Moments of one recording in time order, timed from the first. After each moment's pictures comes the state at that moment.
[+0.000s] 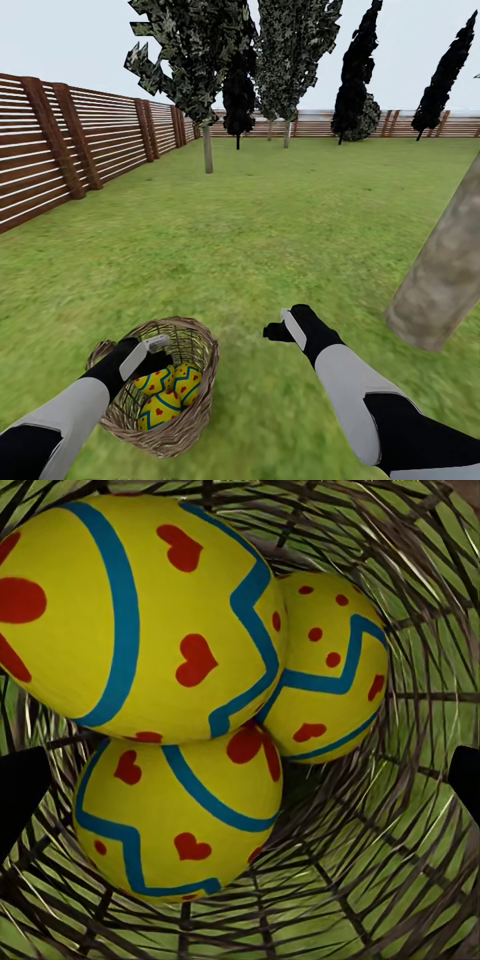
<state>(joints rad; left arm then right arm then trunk) -0.84 0.11 -0.20 -0.38 0.60 0.64 0.20 -0.98 0.17 -0.06 -0.41 -0.09 0.76 -0.13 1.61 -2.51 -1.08</state>
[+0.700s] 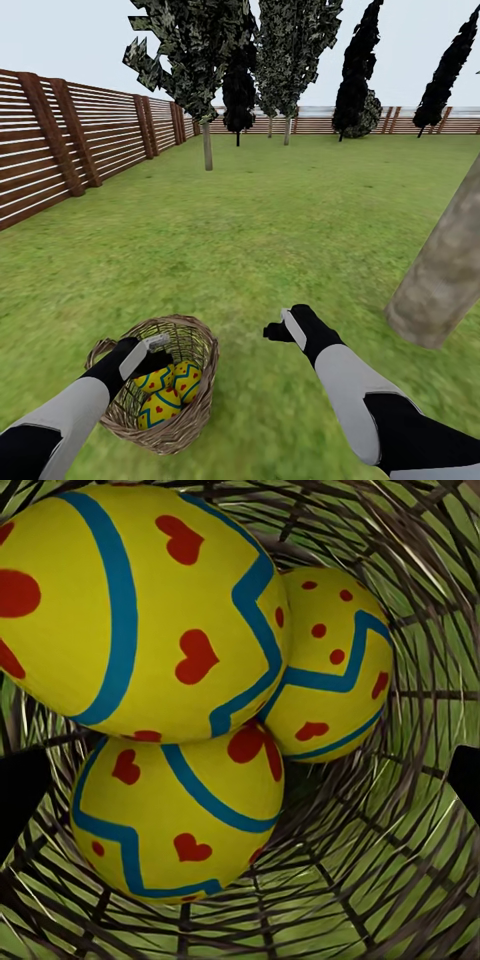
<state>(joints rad) -0.84 0.11 -0.20 -0.39 0.60 0.64 0.20 -0.98 0.17 -0.06 -0.41 -0.09 0.76 -0.13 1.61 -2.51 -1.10</state>
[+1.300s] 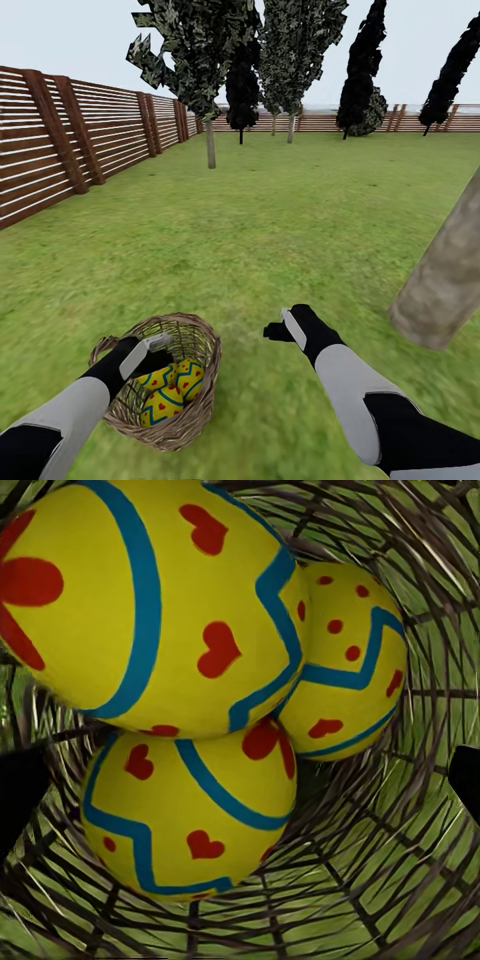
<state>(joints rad) -0.84 0.11 -0.20 -0.39 0.60 0.64 0.20 -0.98 0.17 -0.06 -0.41 -0.08 0.76 -0.13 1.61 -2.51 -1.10</state>
